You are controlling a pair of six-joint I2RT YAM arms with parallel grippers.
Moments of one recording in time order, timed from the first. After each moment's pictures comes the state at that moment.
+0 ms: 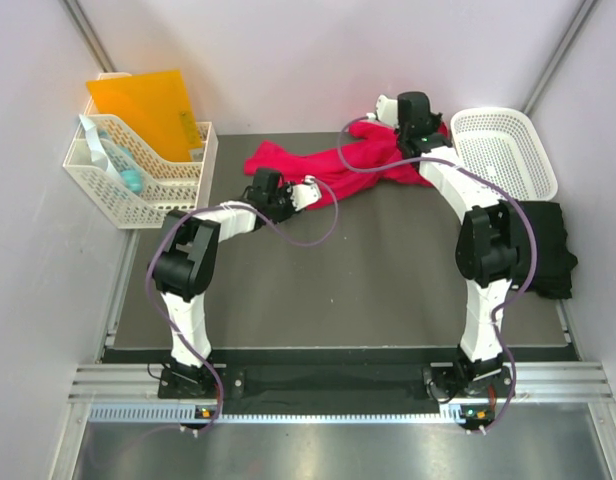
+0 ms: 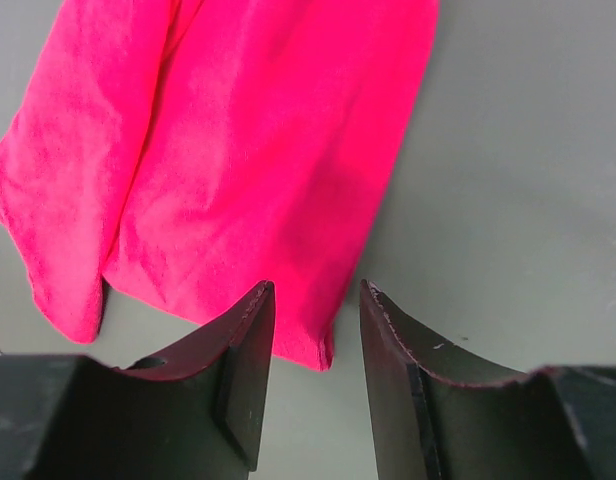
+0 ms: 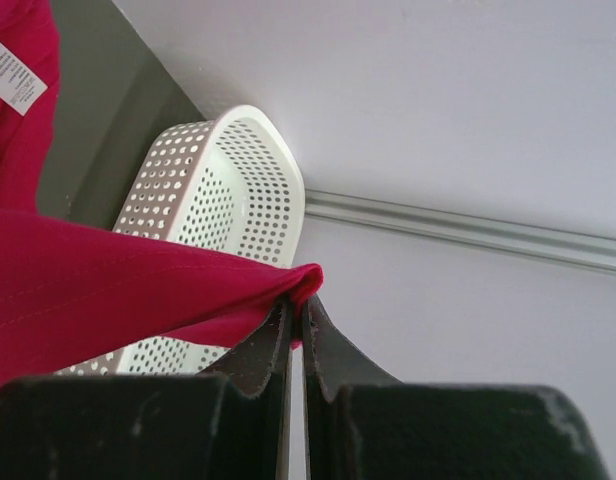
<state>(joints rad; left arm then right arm) -0.36 1.98 1.24 0.03 0.20 0.86 0.30 2.06 1.85 -0.21 0.60 -1.17</state>
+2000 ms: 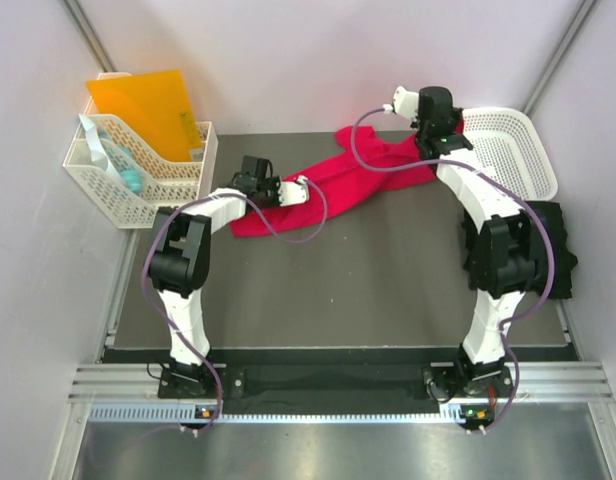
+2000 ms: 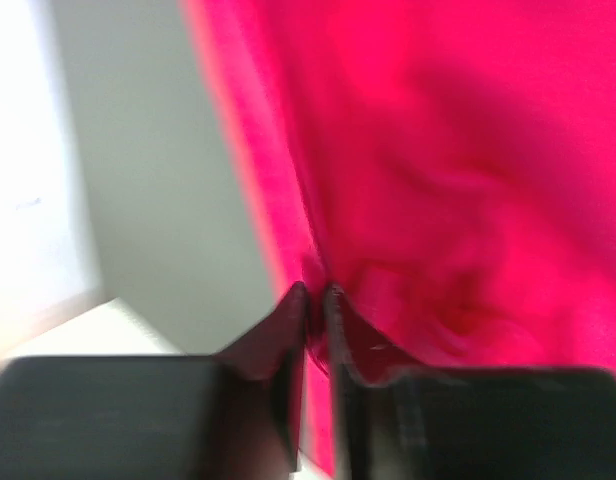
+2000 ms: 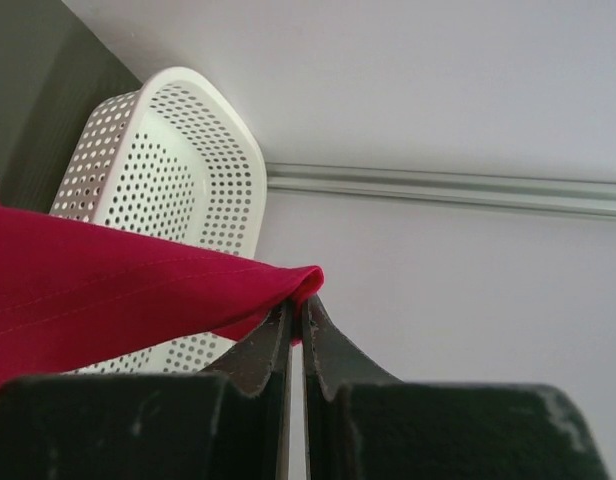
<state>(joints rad) -0.28 2.00 1.37 -0.20 0.15 1.19 0.24 1.93 1.76 -0.15 0.58 -1.19</state>
